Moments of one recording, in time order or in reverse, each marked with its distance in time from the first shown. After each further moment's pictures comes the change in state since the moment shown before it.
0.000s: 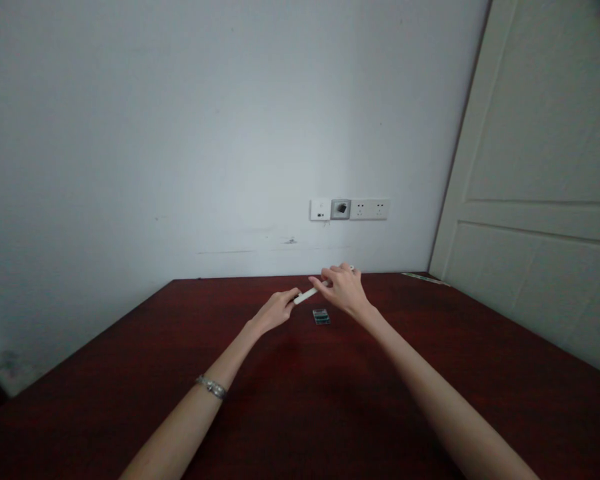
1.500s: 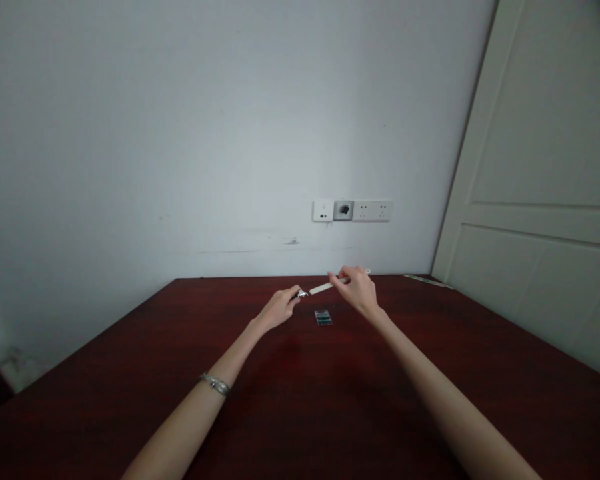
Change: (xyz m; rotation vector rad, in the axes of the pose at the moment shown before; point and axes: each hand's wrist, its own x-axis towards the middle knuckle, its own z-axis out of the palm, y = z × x) left_hand 0.004 -0.005 0.002 -0.044 0.044 -0.028; right_hand -0.001 0.030 0.021 0.238 0.139 0.230
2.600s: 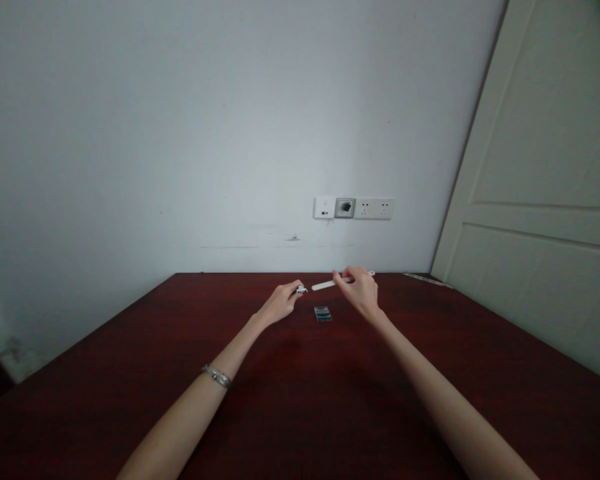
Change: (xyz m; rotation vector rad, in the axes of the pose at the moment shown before) left_hand -0.001 -0.004 -0.002 -0.074 0.051 0.022; right_hand -0.008 -0.002 0.008 -0.006 0.087 0.061
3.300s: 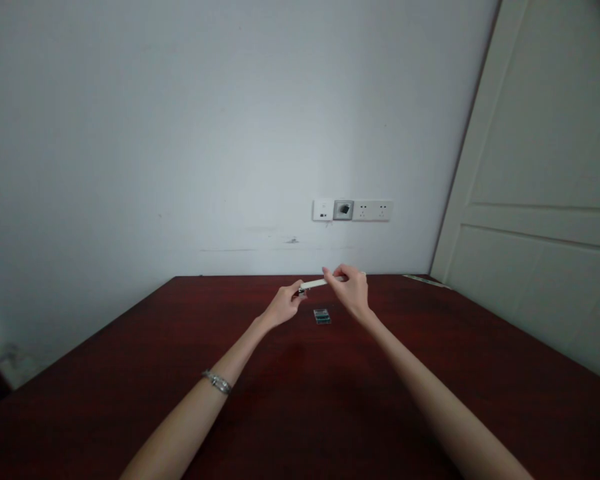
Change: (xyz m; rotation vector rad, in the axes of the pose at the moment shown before) left_hand 0.004 0.008 0.007 -0.125 0.059 -0.001; right_hand -0.001 -0.023 -0.001 0.196 0.098 -0.043
